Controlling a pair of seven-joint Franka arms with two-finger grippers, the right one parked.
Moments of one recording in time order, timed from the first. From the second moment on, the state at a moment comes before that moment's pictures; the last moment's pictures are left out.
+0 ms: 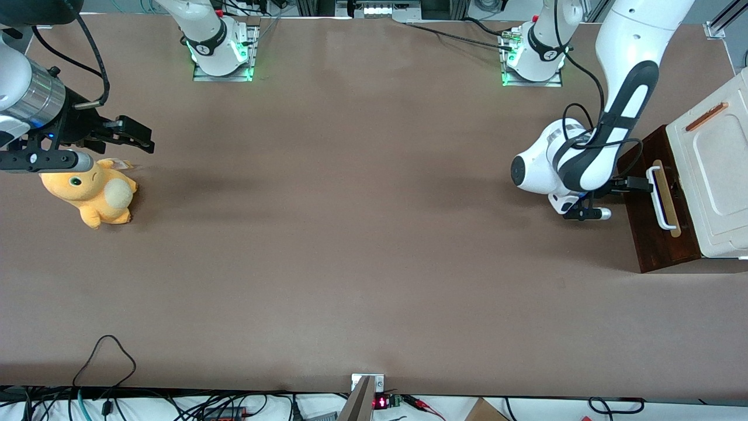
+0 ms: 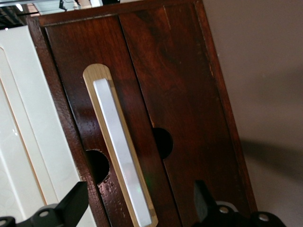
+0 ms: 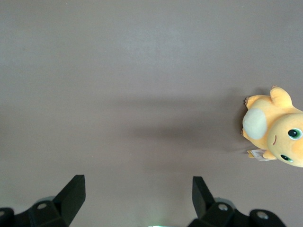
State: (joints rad) arm 0.04 0.46 -0.26 -2.17 1.33 1.61 -0.81
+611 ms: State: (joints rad) arm 0.04 0.49 -0.20 -2.19 1.44 1.55 -0.86
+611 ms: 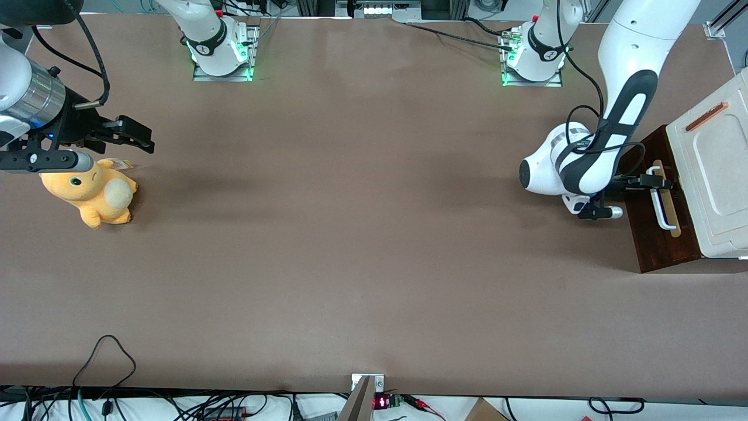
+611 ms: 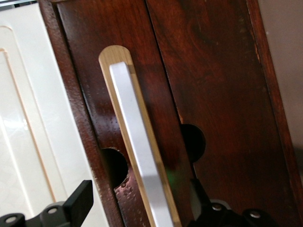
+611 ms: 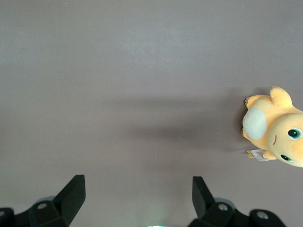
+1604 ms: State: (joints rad) arm 0.04 0.52 -0.18 -2.19 1.49 1.55 -0.89
